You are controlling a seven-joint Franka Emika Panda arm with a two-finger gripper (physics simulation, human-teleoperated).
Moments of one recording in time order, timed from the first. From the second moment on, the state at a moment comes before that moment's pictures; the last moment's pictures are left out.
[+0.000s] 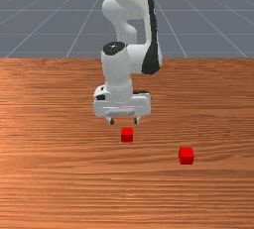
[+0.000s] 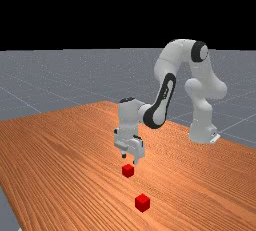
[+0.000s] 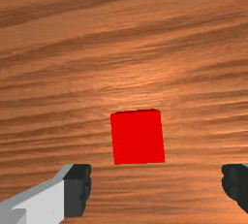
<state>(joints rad) 0.09 0.54 -0.11 -2.06 0.32 2.61 0.59</state>
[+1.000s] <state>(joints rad) 0.31 0.53 -0.21 -1.93 0.15 2.56 0.76</state>
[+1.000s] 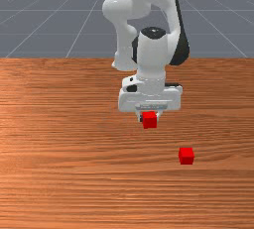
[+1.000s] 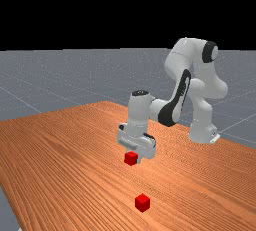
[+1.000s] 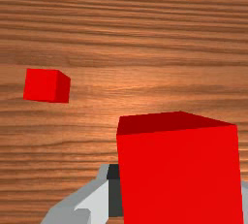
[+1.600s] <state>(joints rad) 0.39 0.68 -0.12 -1.66 0.19 2.39 0.81</state>
